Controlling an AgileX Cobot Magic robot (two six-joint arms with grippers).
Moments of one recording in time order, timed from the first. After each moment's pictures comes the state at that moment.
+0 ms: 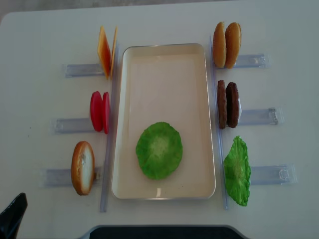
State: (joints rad) left arm 0.10 -0.02 -0.48 -0.15 1.13 0.22; right arm -0.06 -0.01 -0.50 0.00 1.13 -0.01
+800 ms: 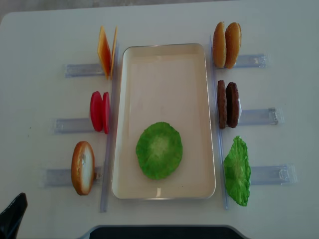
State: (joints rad) left arm 0.10 -0.02 -0.48 -0.15 1.13 0.22; right arm -0.06 -0.01 -0.50 0.00 1.13 -0.01
